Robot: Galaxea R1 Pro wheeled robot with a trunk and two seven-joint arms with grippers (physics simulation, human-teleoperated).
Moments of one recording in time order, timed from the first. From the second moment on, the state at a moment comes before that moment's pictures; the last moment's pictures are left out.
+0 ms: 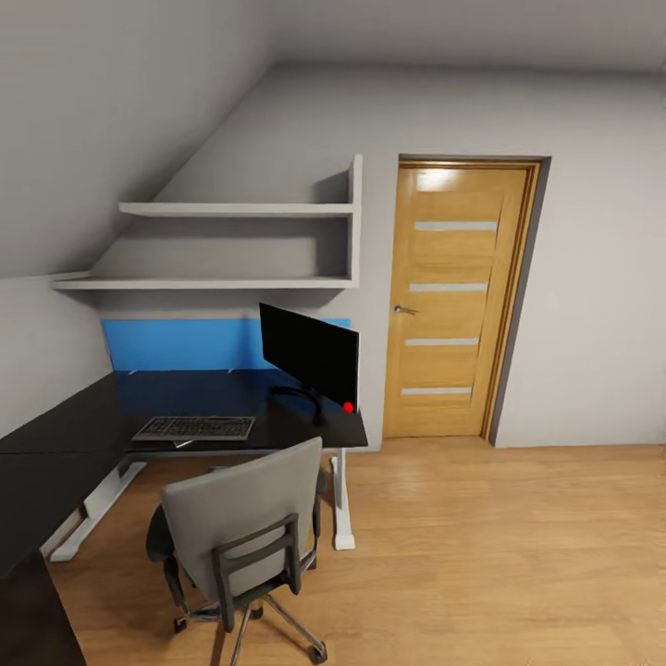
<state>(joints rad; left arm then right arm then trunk) -0.09 -0.01 0.02 -0.45 0.23 -0.15 0.17 -0.26 0.09 0.03 -0.15 -0.16 -0.51 -0.09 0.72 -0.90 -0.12</state>
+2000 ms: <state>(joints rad) -0.09 0.00 0.02 -0.45 0.23 -0.16 0.16 -0.26 0.08 0.03 -0.15 -0.17 -0.54 -0.08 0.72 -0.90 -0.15</state>
